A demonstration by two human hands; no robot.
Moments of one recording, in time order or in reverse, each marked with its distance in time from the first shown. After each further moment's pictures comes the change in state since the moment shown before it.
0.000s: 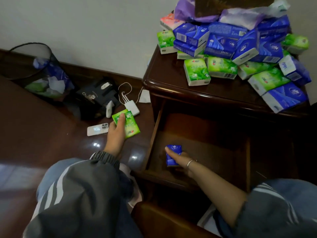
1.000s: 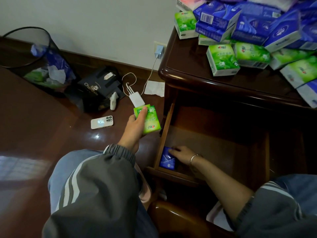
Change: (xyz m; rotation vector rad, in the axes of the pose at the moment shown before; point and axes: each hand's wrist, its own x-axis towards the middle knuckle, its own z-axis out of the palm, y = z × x) left_hand 0.014 -0.002 0.011 -0.015 -0.186 -0.175; right_hand 0.041 -0.001 0.032 -0.527 -0.026 -0.174
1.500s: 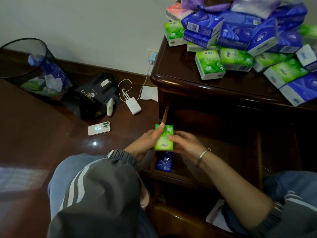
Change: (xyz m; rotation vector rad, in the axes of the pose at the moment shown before) left_hand -0.022 -0.017 0.025 0.423 -0.466 -0.090; right_hand -0.054 -0.037 -0.032 0.750 0.005 -0.190
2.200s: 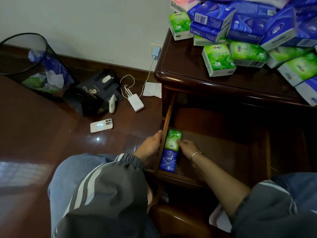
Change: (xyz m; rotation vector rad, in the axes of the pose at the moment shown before) left_hand 0.017 -0.020 0.005 0.027 0.214 -0.161; right_hand 0.065 0.065 -0.016 -0.266 0.254 0.087
